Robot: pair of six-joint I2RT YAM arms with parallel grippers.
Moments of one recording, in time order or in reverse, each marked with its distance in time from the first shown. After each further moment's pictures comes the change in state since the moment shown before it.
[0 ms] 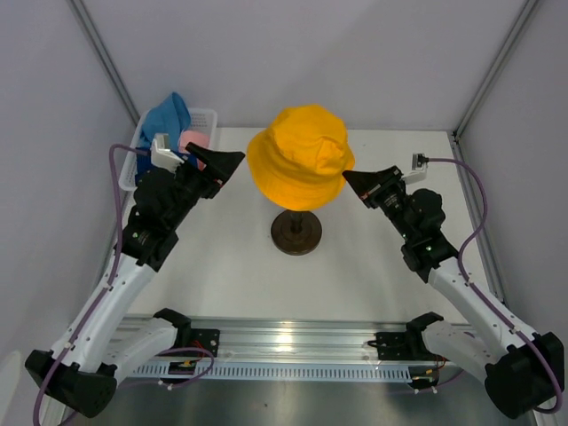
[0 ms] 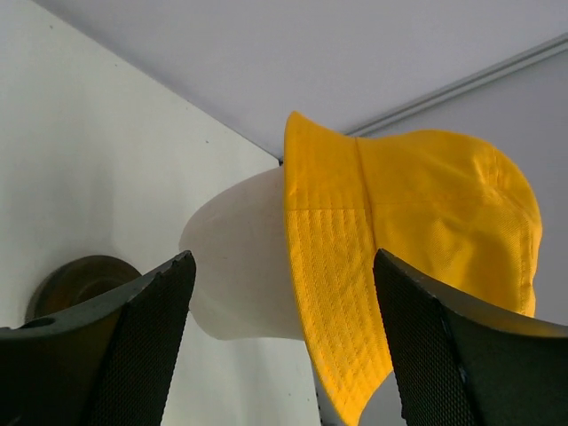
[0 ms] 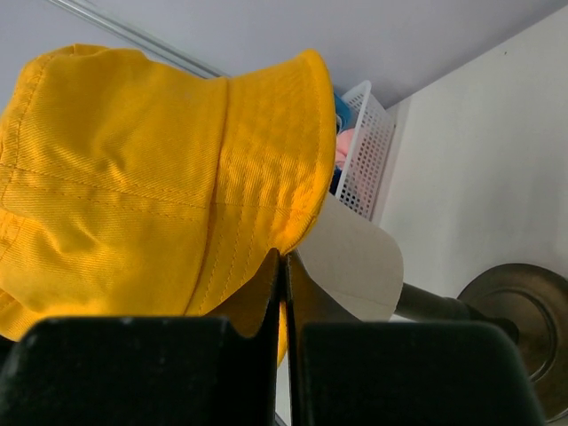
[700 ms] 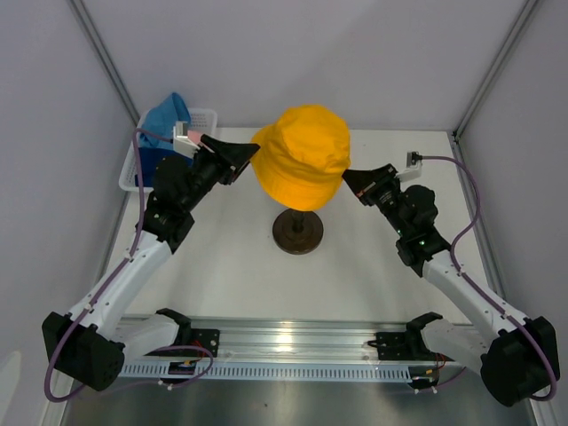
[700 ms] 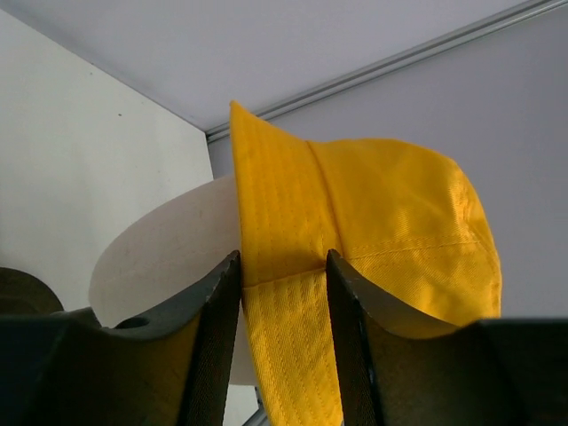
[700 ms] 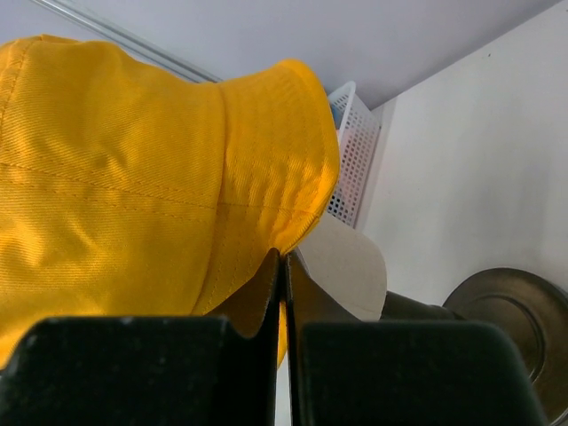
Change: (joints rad) left arm 0.003 0.198 -0.006 0.278 0.180 -0.163; right arm 0.000 0.081 -0.003 0.065 -0.003 -0.023
